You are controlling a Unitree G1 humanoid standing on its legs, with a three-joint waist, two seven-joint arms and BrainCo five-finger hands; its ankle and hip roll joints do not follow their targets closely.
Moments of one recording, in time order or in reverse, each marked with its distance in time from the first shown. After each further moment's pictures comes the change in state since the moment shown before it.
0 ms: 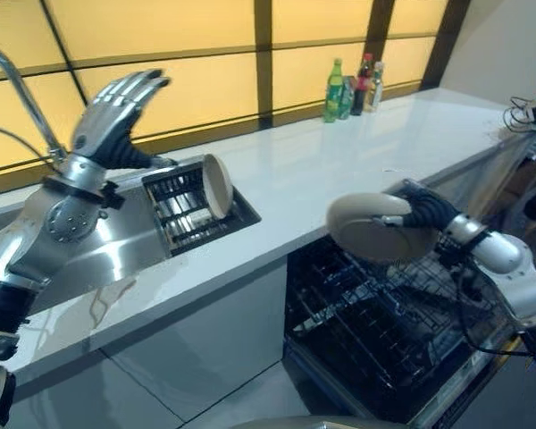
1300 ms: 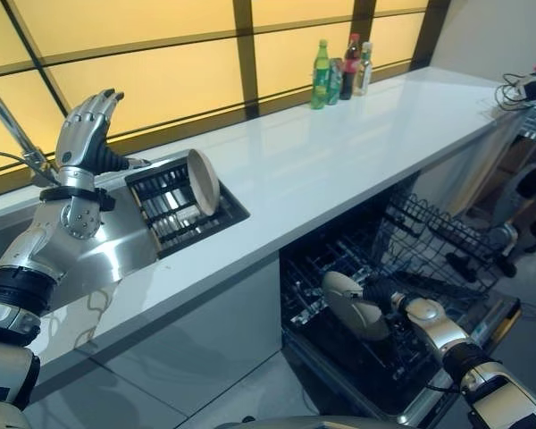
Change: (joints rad) left arm -0.182 -0.083 -0.223 0.280 -0.079 0.128 0.076; right arm -0.128 0.415 0.356 0.763 -0.015 0.202 -0.089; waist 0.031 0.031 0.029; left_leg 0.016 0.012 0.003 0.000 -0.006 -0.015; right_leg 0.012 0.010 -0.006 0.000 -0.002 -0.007
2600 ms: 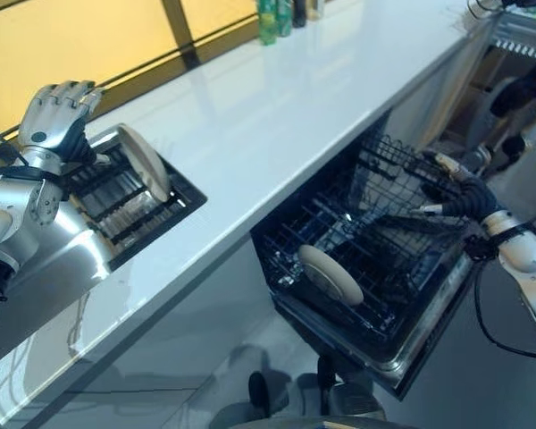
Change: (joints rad) left arm -0.068 0.184 -0.068 0.036 0.256 0.110 -0.050; right arm 0.172 -0.431 -0.456 -0.790 -0.066 -0.096 -0.146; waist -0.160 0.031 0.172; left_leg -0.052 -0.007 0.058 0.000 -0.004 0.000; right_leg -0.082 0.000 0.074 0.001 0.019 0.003
